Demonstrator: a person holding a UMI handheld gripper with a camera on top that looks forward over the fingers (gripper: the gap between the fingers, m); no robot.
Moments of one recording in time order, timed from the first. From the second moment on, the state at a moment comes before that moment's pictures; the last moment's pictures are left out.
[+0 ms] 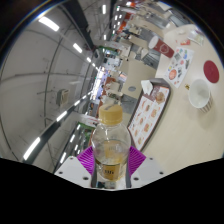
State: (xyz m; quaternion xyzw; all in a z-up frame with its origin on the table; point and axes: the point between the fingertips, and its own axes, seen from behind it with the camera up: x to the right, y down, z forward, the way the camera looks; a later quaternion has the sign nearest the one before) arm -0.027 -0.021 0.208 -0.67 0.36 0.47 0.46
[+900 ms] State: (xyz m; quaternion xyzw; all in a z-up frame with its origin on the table) arm 0.122 -0.020 0.202 -0.72 0.30 0.43 0.46
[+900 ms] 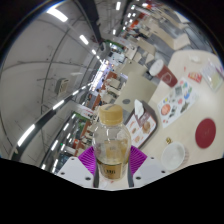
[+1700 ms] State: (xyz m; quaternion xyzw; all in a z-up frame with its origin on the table) arm 0.306 -0.055 0.048 -0.85 0.04 -0.02 0.53
